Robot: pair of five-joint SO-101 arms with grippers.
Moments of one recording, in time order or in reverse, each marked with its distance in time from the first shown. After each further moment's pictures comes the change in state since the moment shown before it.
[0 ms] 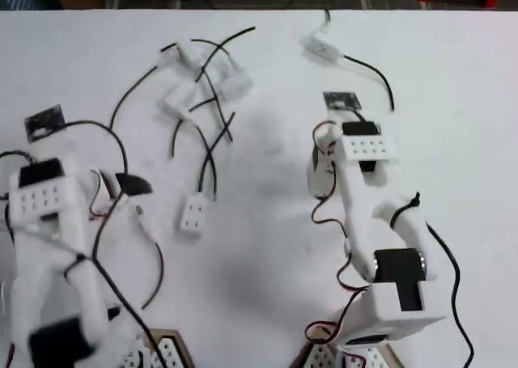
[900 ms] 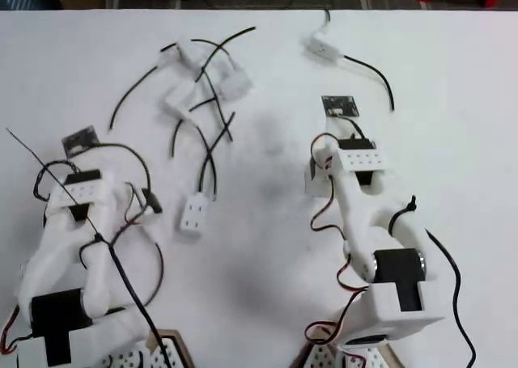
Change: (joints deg) left arm 6.9 4.7 14.8 -21.1 7.0; right arm -0.3 0.0 7.9 -15.1 0.0
